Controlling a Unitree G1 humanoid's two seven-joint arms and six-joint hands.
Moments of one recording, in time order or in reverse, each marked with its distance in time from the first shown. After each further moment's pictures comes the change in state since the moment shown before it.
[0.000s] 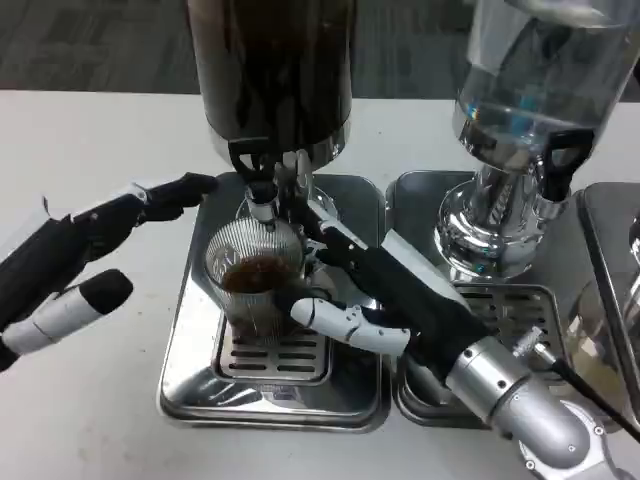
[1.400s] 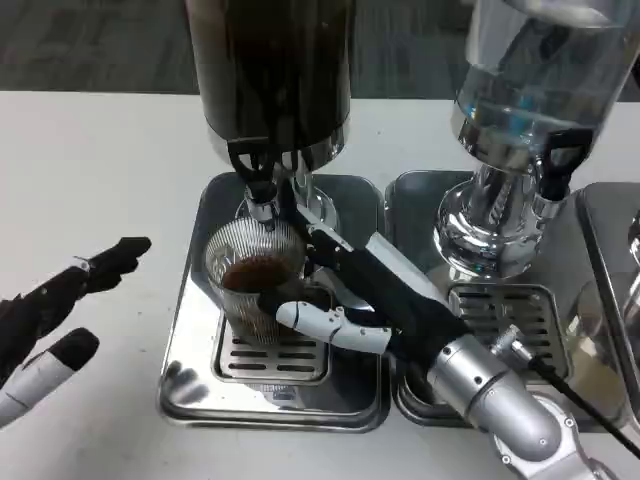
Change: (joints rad) left arm 0.147 -0.047 0.055 0.154 0.091 -0.140 0.134; right arm -0.070 0.034 0.017 0.160 -0.044 -0.066 -0.061
